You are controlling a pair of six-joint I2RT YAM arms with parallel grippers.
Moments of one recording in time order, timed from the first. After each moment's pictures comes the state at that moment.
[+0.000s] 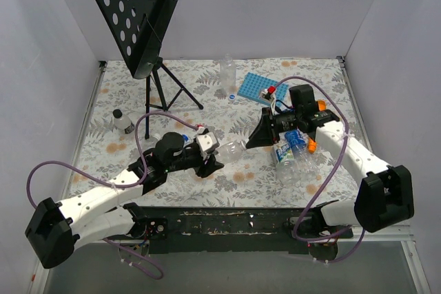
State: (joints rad) left arm -0.81 0.98 0.57 0.05 0.34 0.11; right arm 0.37 1.31 0.94 -0.33 -1.19 0.01
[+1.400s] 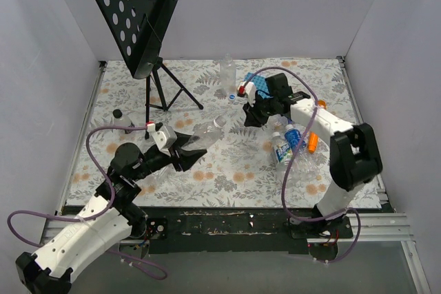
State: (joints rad) left arm -0.64 0.57 0.52 0.11 0.45 -0.09; right arm 0.44 1.62 1.20 -0.44 -0.62 -0.62
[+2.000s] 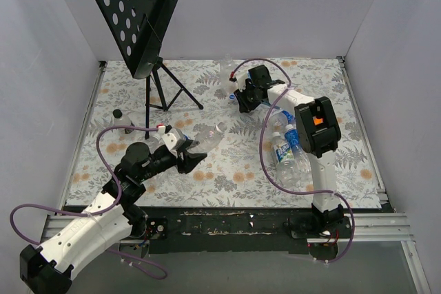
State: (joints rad) left arm -0.64 0.61 0.44 0.10 0.39 -0.03; right arm 0.43 2.20 1.65 -0.38 -0.30 -0.33
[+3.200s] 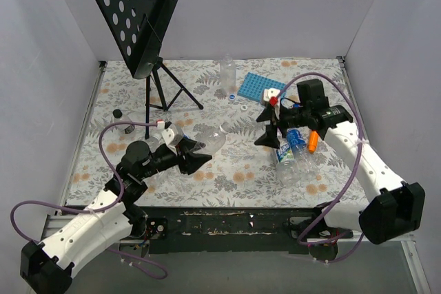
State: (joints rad) left arm -0.64 0.63 0.44 0.17 0.48 -0.17; right arm 0.37 1.28 1.16 -0.63 -0.86 -0.63
